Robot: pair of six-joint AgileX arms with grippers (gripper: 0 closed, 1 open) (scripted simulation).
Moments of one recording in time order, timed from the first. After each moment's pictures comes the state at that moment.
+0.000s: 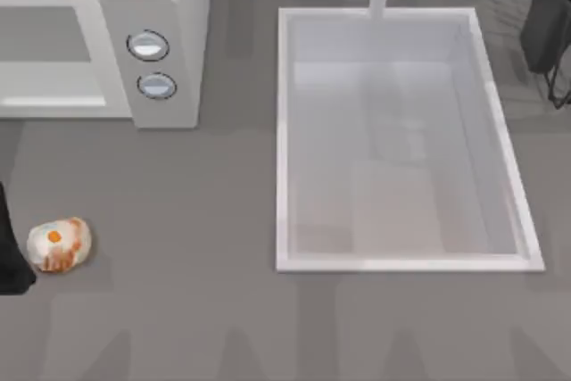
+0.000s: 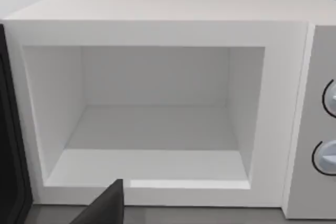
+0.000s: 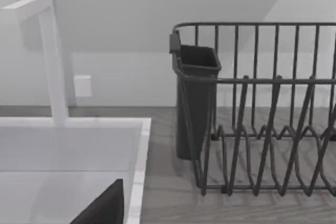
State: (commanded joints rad) left arm 0.00 0.00 0.00 0.00 0.00 0.00; right arm 0.00 0.00 0.00 0.00 0.00 0.00
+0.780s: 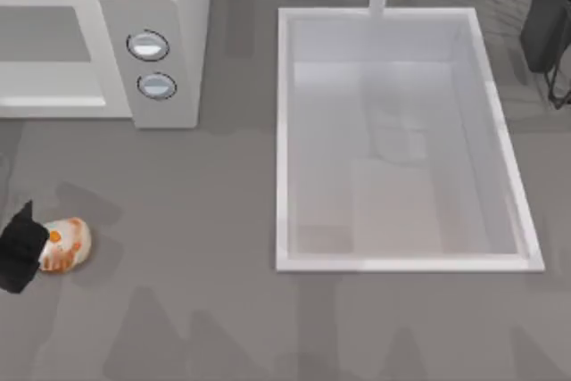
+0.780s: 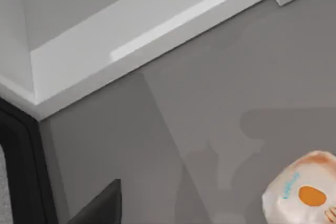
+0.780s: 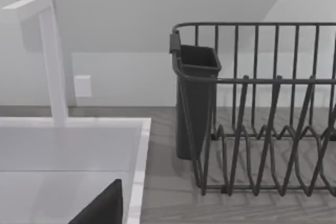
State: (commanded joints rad) left arm -0.05 0.69 0.47 -0.39 0.01 0.50; right arm 0.00 0.00 0.00 0.00 0.00 0.00
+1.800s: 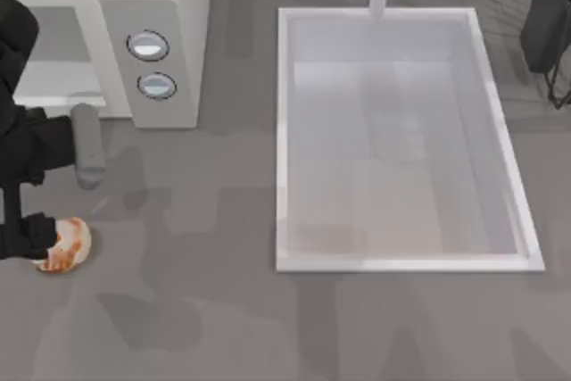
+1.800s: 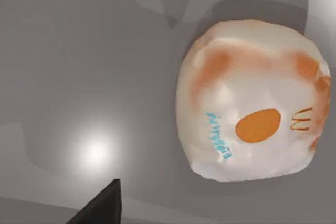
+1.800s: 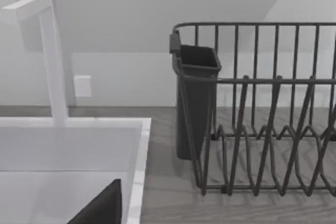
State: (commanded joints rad) left arm -0.09 1.78 1.18 -0.98 0.00 1.24; right arm 0.00 0.00 0.00 0.00 0.00 0.00
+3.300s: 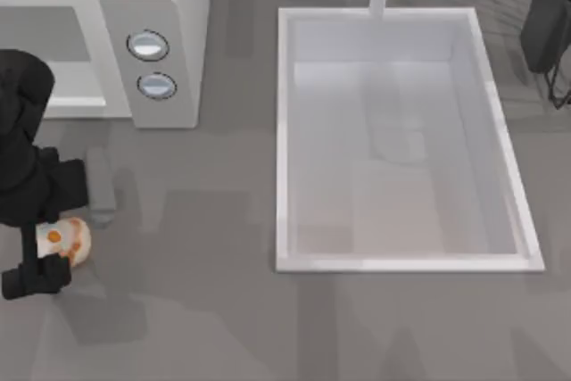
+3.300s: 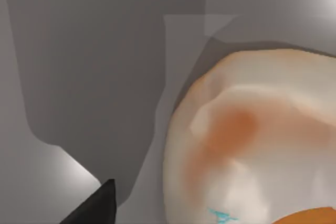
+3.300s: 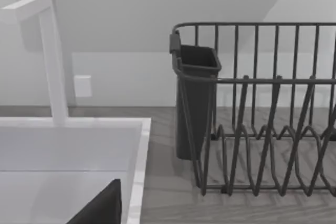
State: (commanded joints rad) left arm -0.09 1.93 1.02 -0.66 0.00 1.24; right arm 0.00 0.00 0.00 0.00 0.00 0.00
